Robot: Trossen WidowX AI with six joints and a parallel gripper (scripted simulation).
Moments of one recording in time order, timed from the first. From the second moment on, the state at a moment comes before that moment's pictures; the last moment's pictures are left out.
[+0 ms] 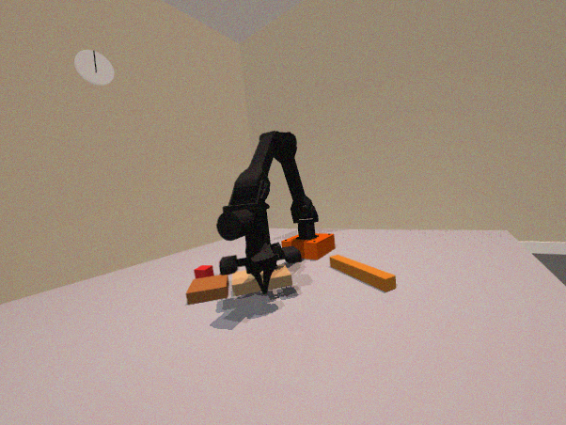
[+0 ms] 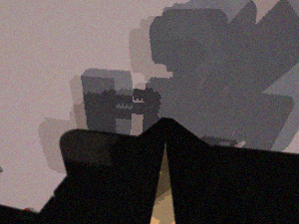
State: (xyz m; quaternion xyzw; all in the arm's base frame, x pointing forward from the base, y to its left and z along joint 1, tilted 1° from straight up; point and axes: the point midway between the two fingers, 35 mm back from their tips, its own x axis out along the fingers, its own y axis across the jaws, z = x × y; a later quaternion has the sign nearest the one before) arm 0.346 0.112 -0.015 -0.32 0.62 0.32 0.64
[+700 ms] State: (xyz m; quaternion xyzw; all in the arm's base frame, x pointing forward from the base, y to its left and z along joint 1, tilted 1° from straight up) arm 0.355 0.130 0.009 -0.32 0.64 0.32 0.63
